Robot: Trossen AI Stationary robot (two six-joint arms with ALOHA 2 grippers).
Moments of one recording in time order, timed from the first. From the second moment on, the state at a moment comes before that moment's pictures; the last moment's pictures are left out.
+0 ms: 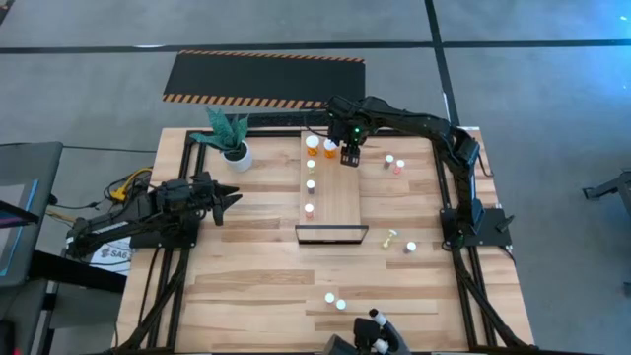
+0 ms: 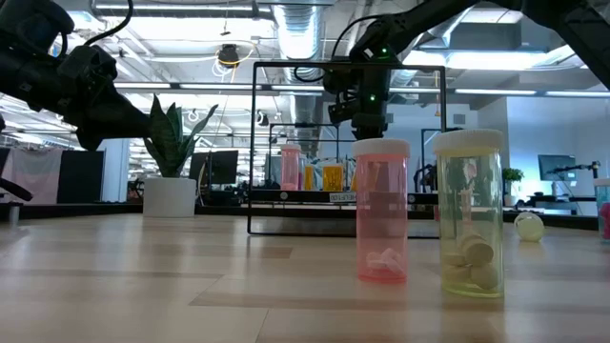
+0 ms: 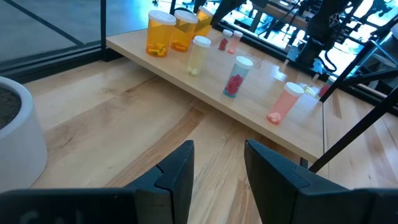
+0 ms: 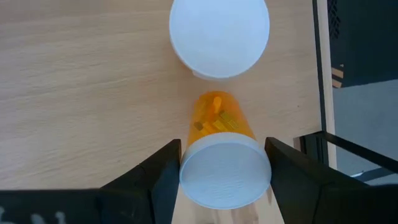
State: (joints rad) left arm 0.30 0.01 0.13 -0.42 -0.07 -0.35; right arm -0.57 2.02 1.76 -1.06 0.08 -0.38
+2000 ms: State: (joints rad) left arm 0.30 0.01 0.13 -0.42 -0.07 -0.35; right arm -0.59 2.08 1.77 -1.05 0.05 -0.47
